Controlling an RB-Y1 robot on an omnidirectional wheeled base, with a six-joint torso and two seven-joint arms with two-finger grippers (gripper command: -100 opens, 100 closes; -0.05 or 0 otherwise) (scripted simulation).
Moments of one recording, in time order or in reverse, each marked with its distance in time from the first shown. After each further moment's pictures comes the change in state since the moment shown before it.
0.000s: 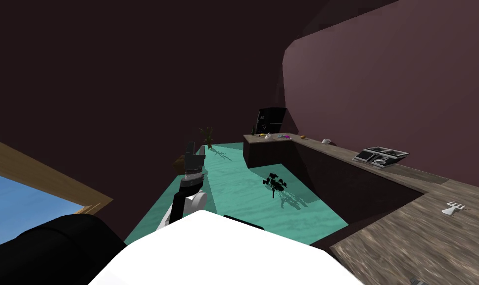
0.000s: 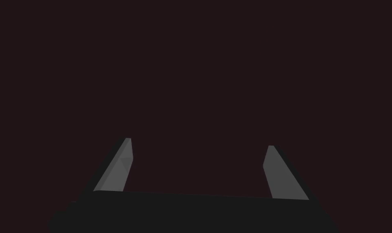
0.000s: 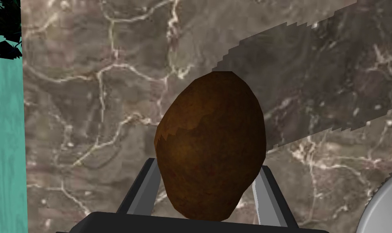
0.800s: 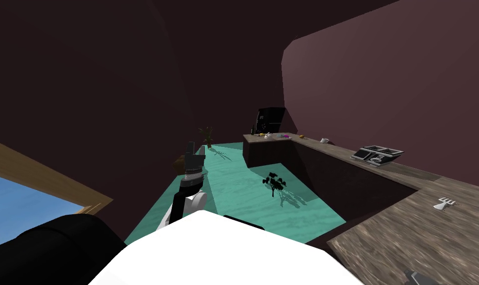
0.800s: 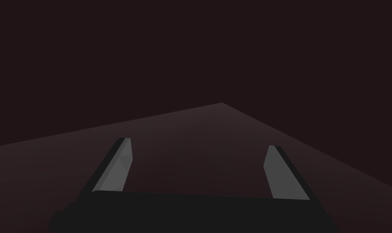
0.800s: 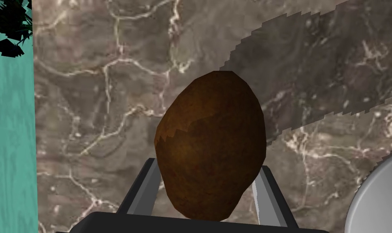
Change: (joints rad) left arm 0.000 0.000 0.000 0.000 0.000 0.000 0.000; right arm 0.026 -0.113 0.011 -0.025 -0.061 0.059 -0.033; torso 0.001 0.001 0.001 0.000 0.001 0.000
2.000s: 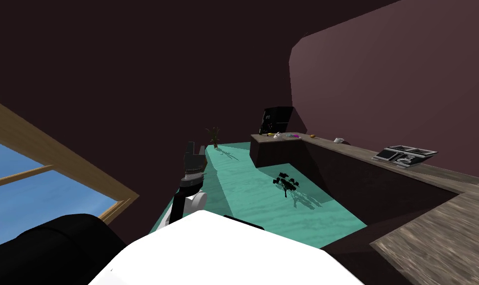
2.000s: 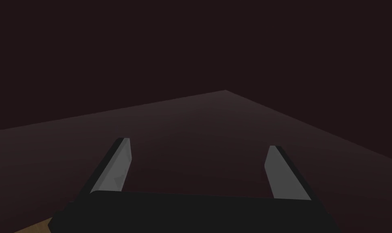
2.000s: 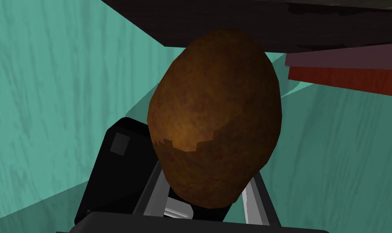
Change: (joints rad) left arm 0.000 0.000 0.000 0.000 0.000 0.000 0.000; right arm 0.047 0.026 0.036 -0.049 -0.004 -0.005 -0.032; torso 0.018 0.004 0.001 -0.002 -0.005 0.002
